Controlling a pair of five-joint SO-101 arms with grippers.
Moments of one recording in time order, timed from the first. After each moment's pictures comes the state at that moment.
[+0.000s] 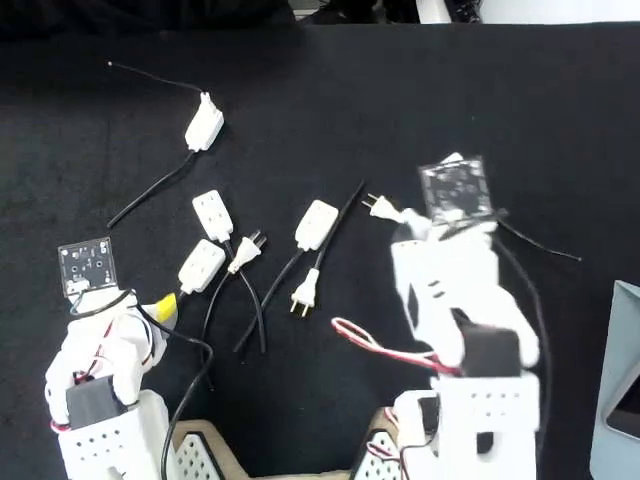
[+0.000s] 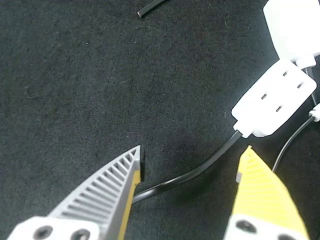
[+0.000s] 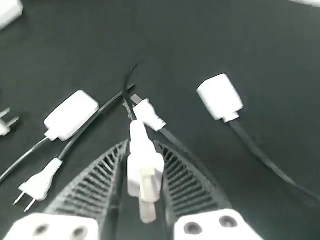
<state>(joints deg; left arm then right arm) -23.3 -99.8 87.9 70.0 -5.8 -2.2 -66.2 56.9 60.7 10.2</state>
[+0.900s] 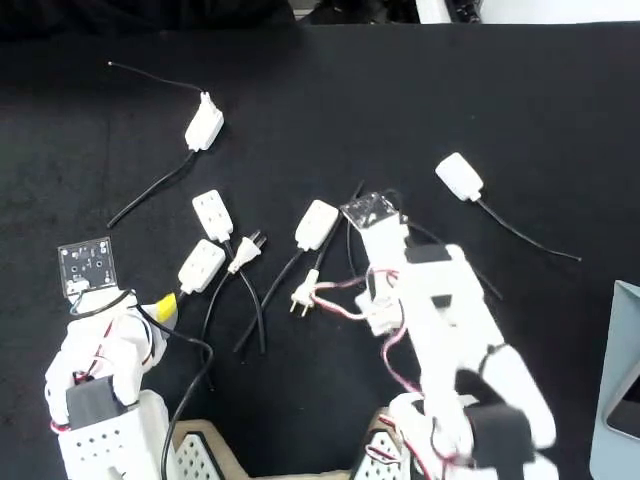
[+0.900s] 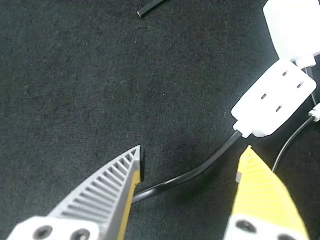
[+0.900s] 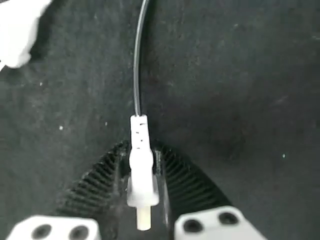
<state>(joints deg) -23.3 -99.8 87.9 70.0 -5.8 -7.1 -18.2 56.1 60.3 20.3</state>
